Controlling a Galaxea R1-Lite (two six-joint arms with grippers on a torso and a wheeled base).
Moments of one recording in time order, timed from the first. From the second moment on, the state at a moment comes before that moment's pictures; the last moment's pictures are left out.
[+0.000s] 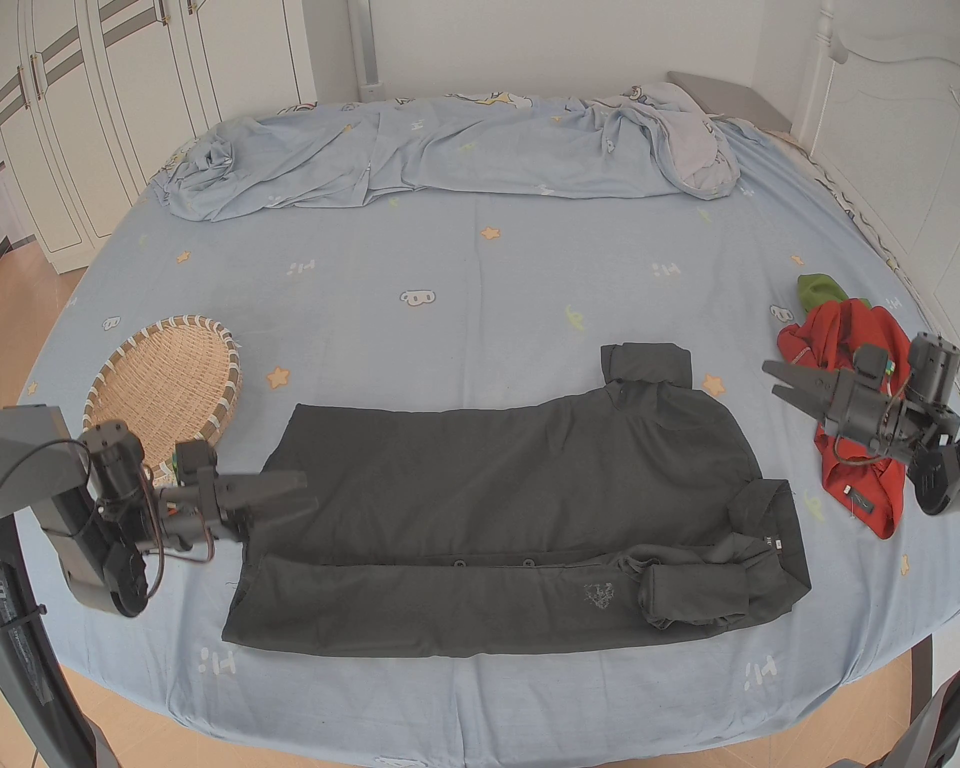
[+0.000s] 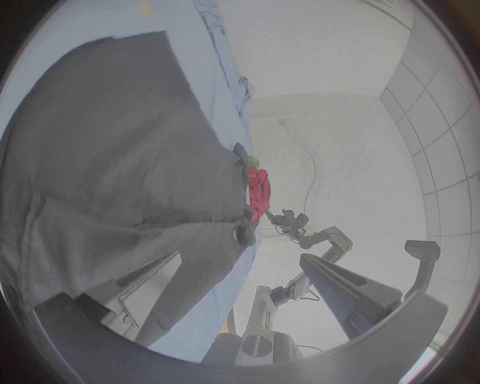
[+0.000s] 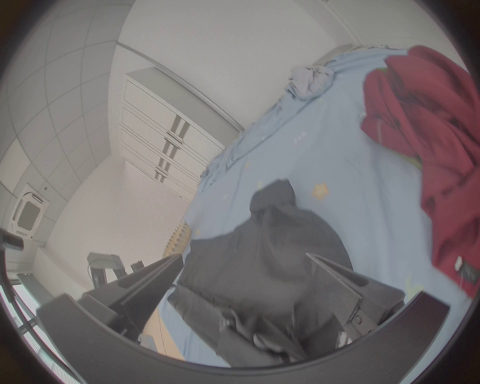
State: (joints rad) left arm 0.10 2.13 -0.48 -1.55 -1.30 -0.87; right arm -0.13 1.86 -0.73 -1.01 0.91 0.52
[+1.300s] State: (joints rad) left arm 0.05 2.18 -1.00 -1.49 -1.07 -1.32; right arm -0.02 2.15 -1.57 -0.12 0.74 0.51
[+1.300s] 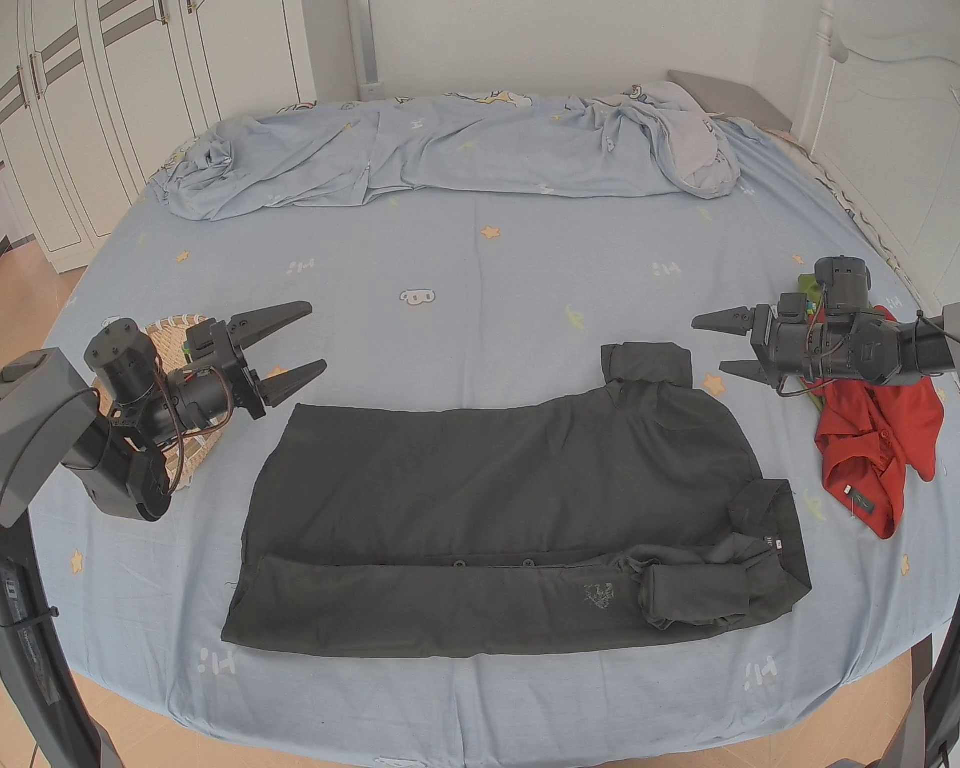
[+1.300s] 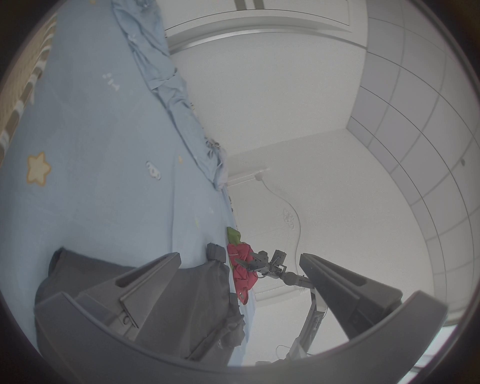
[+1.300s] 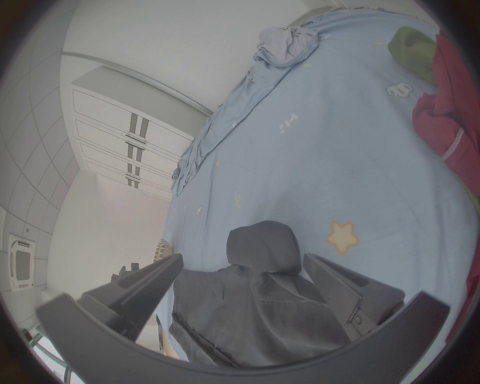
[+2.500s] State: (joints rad) left arm -0.13 1.76 -0.49 -1.21 -0.48 -0.68; right arm -0.01 2.09 -1.54 -0.12 0.77 0.54
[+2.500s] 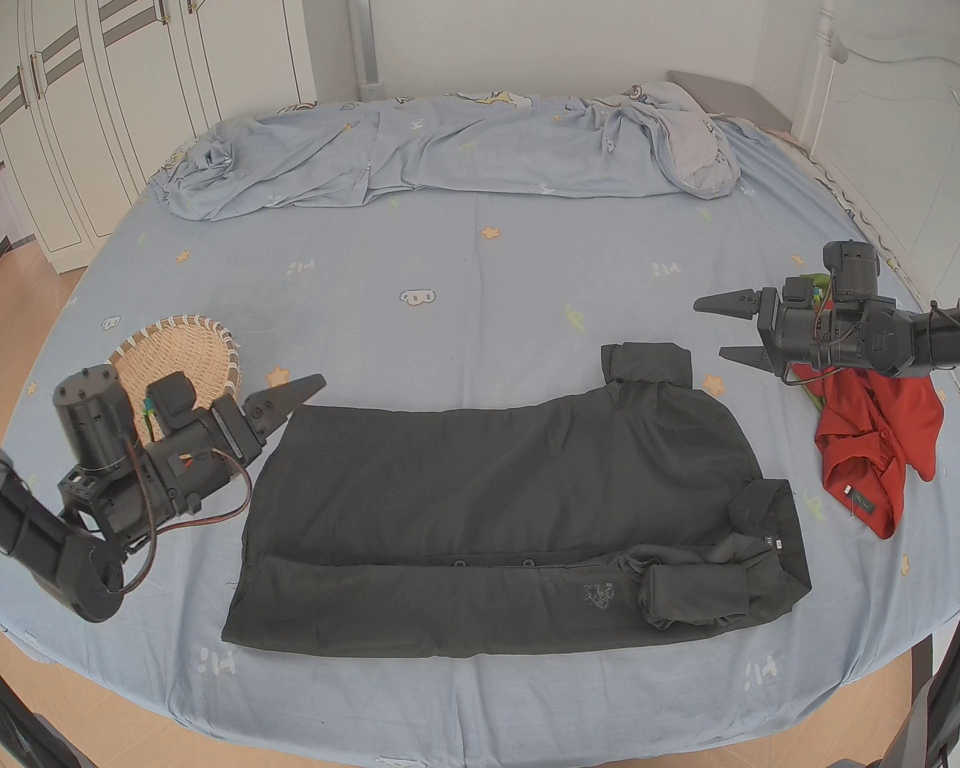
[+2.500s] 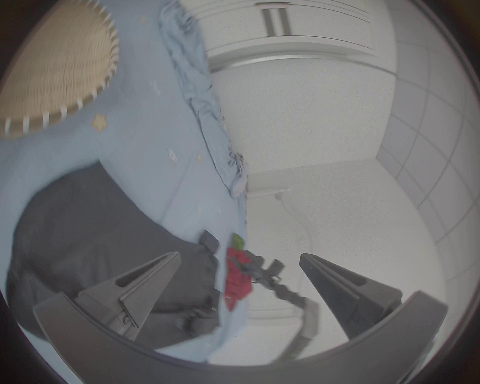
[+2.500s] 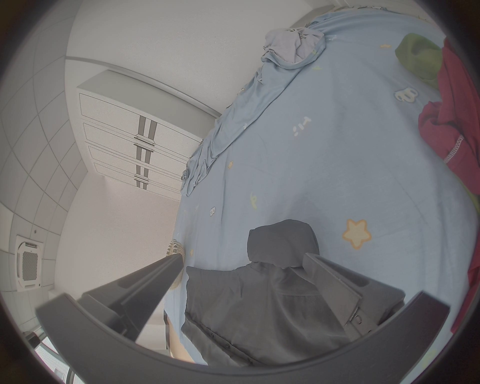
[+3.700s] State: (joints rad) left arm -0.02 2.14 -1.24 -0.58 -0.66 -0.59; right arm 0.01 2.10 -1.51 -0.12 0.76 0.47
